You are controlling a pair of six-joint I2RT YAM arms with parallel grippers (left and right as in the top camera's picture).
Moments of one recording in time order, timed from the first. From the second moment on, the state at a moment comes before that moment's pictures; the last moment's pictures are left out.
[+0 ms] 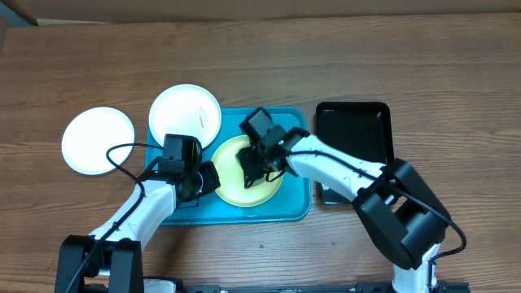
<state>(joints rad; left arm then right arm) -0.12 1.49 0.63 -0.35 0.22 -0.50 0.74 2.00 1.35 -0.51 -0.21 0.49</state>
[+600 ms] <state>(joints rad) -0.12 1.49 0.63 -0.35 0.23 -0.50 0.67 1.96 1.33 -0.59 -0.21 0.36</state>
